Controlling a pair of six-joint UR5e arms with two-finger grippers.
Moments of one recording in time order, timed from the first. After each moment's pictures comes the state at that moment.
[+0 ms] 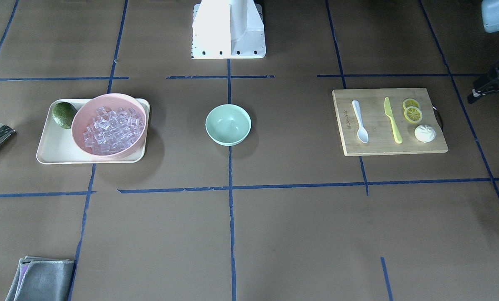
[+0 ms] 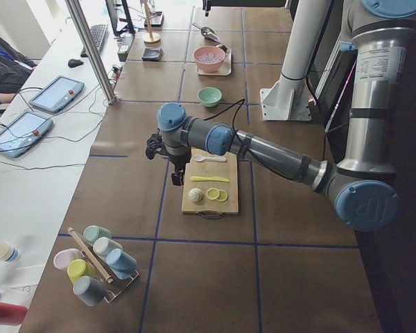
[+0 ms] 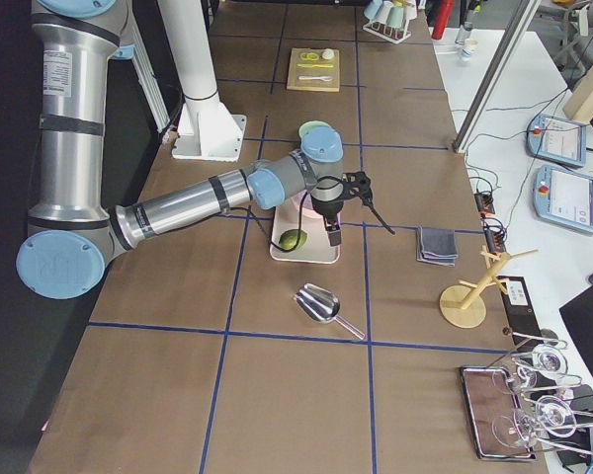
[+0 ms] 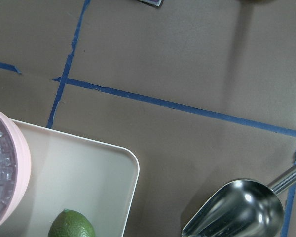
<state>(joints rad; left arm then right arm) -1.27 -1.58 -1.90 -1.56 -2.40 -0.33 1.26 -1.69 2.02 -1.43 2.27 0.31</state>
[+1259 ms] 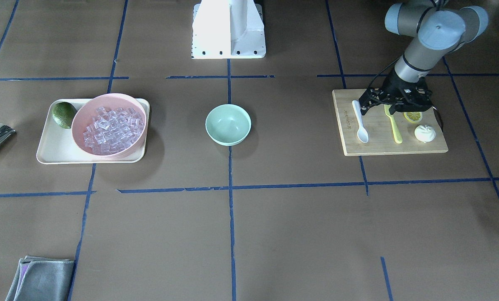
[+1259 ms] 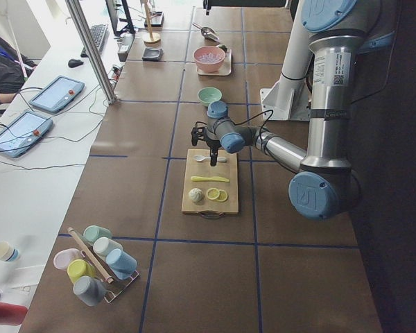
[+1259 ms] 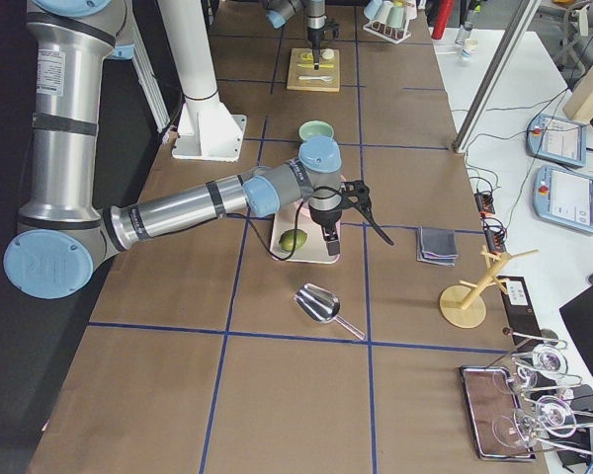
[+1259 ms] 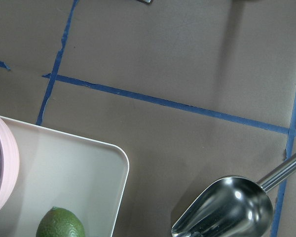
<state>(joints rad) -0.65 -1.57 -1.88 -2.00 -1.97 -1.11 1.27 -1.69 2.01 -1.42 2.27 0.30</state>
